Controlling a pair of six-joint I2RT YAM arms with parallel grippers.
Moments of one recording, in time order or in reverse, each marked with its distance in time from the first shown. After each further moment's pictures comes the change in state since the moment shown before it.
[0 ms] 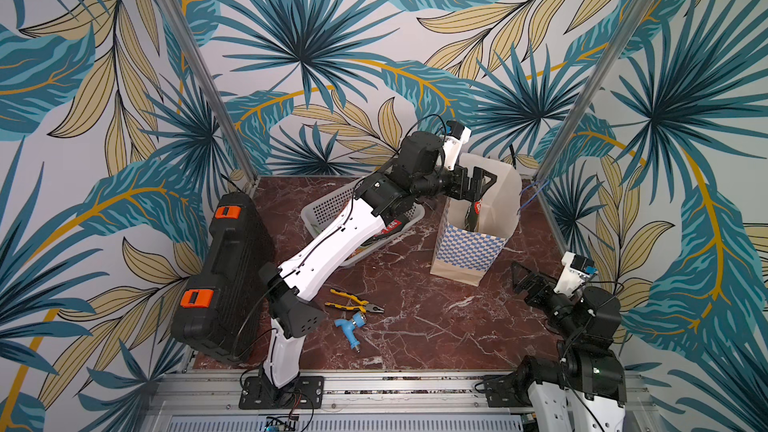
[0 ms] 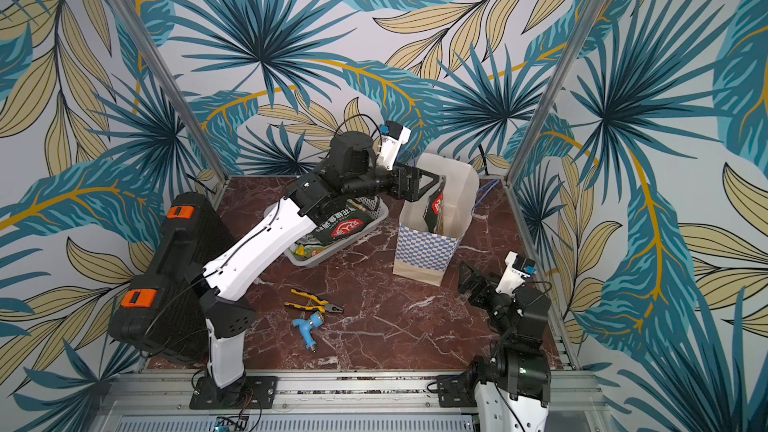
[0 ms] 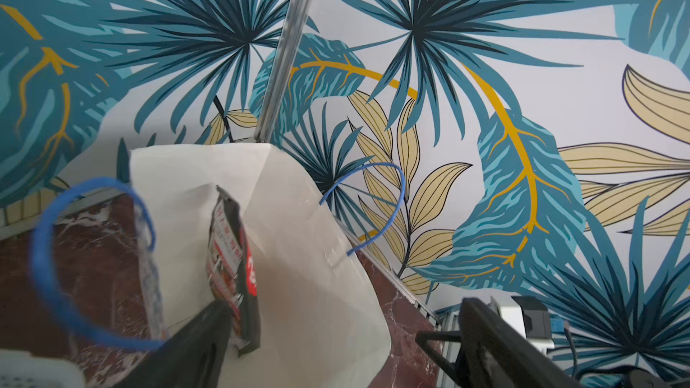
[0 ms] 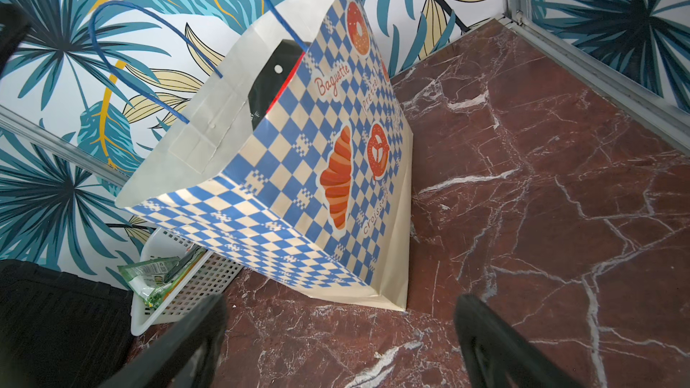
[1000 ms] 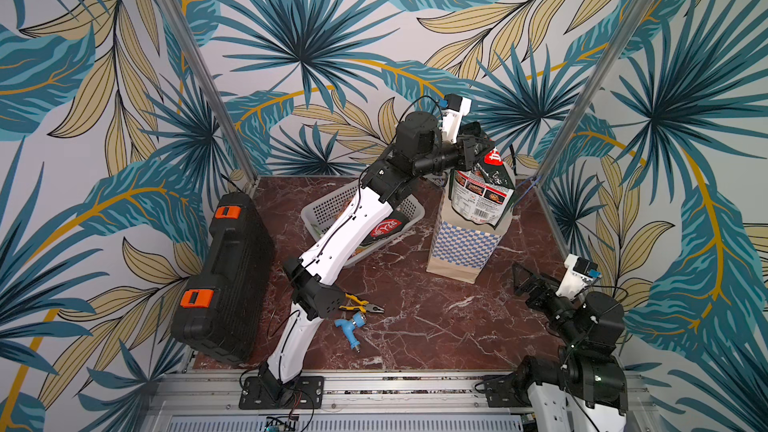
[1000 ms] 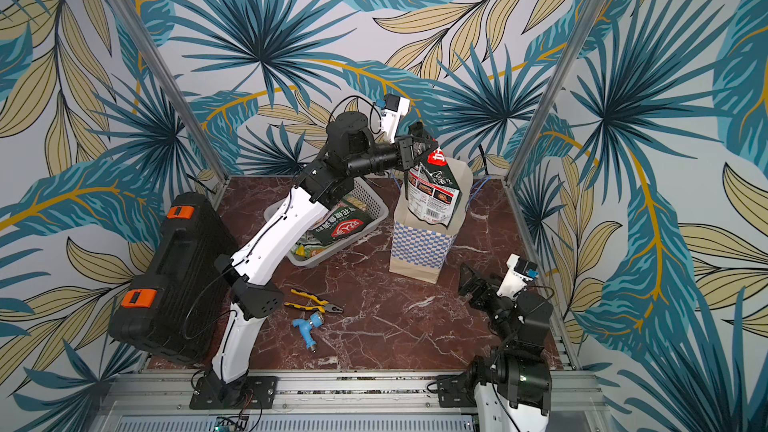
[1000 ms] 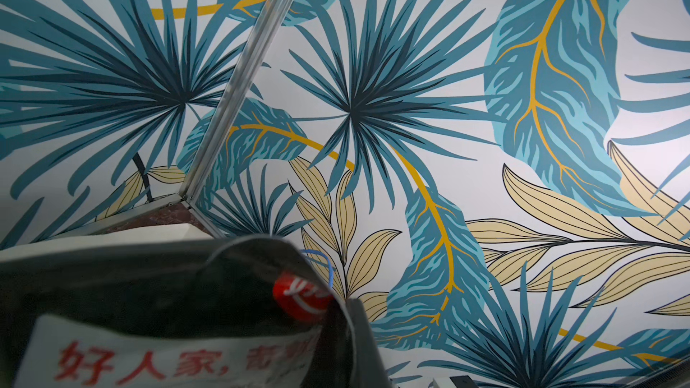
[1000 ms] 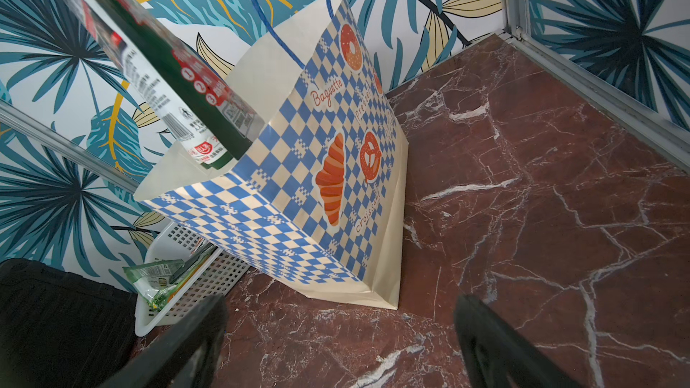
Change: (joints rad) left arm 0.071 0.311 0.427 0.150 0.231 -0.249; right arm 0.000 -0.042 0.010 -0.016 0.005 -0.003
